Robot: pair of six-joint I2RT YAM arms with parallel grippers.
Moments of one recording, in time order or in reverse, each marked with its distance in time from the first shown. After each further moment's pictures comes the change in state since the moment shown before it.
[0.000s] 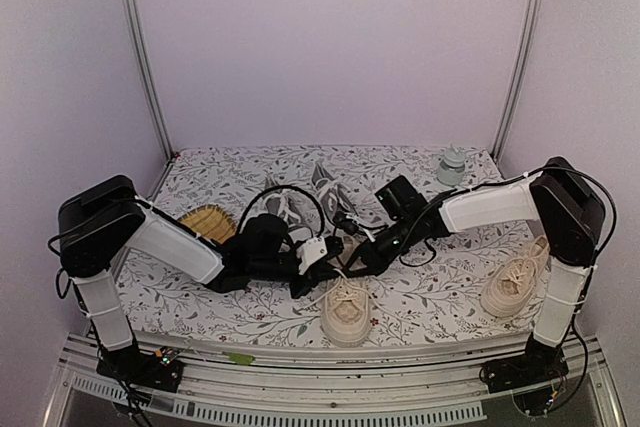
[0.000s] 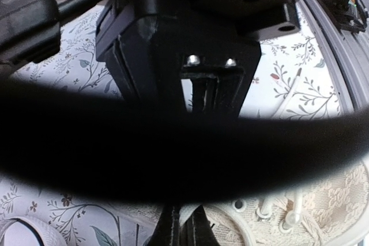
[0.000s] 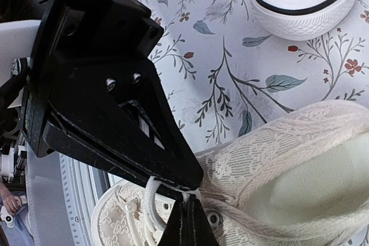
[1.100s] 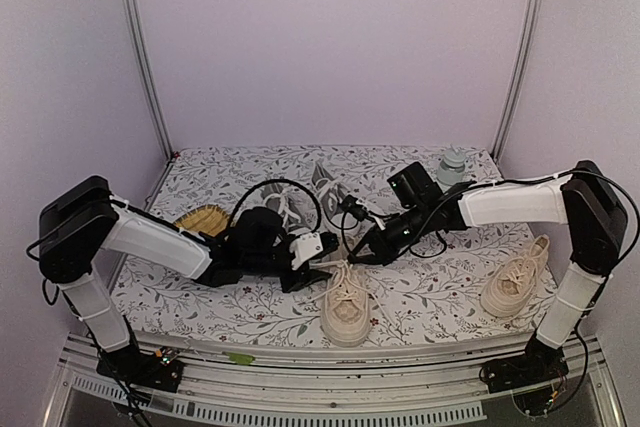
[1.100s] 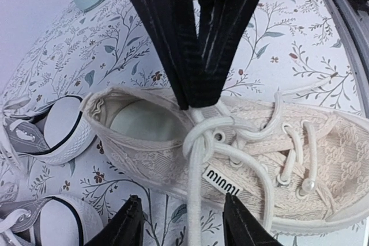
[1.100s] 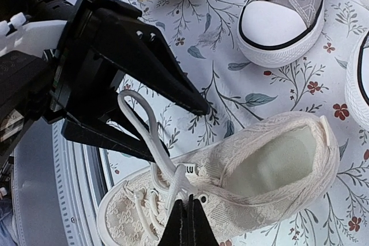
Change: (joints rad) left arm 0.008 -0.118 -0.012 -0.165 -0.110 0.090; right arm -0.025 -0.136 -0.026 -0.029 0.083 -0.029
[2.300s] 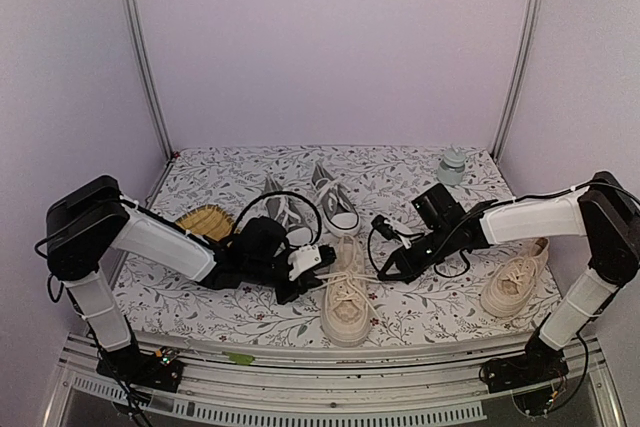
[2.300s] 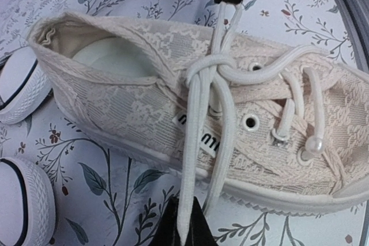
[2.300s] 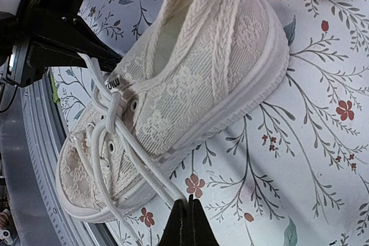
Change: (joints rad) left arm 0.005 0.050 0.000 -0.106 0.013 -0.062; right arm -0.057 -0.126 -0.238 0.004 0.141 0.103
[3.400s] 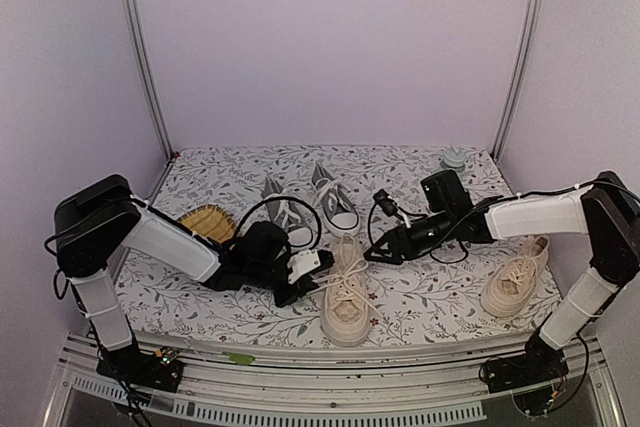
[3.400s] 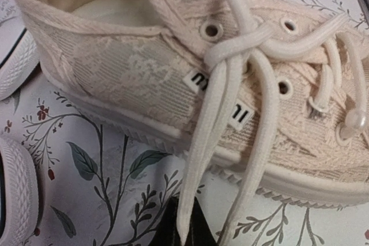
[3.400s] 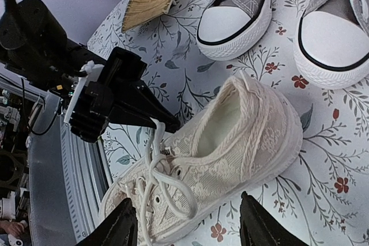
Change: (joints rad) left arm 0.011 0.050 0.002 -0.010 -0.012 -0.008; right arm -0.046 -0.021 -0.003 0.223 -0.181 0.078
